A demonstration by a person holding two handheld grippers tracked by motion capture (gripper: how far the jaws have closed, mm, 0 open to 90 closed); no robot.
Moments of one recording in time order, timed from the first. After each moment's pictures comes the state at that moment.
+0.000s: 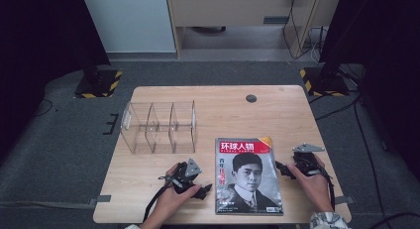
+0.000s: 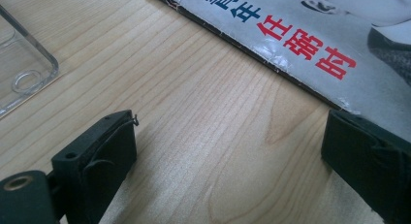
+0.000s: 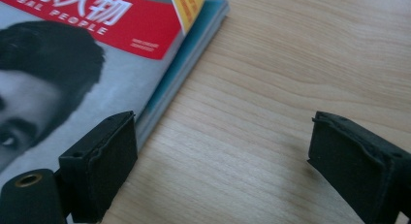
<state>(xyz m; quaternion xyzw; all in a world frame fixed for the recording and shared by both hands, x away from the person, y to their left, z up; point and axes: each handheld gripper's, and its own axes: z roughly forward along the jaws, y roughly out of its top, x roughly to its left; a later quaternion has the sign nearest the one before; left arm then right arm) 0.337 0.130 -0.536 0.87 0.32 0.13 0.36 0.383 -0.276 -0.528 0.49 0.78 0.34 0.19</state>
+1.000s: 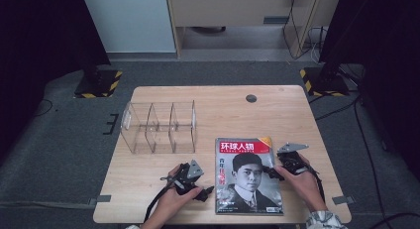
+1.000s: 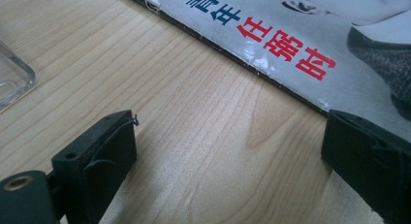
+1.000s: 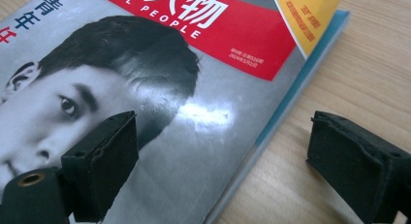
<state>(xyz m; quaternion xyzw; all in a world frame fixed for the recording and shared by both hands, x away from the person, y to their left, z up) 0.334 0.124 -0.536 0.87 0.31 0.13 0.36 0.391 -0.239 -0.531 0.43 0.82 0.36 0.12</state>
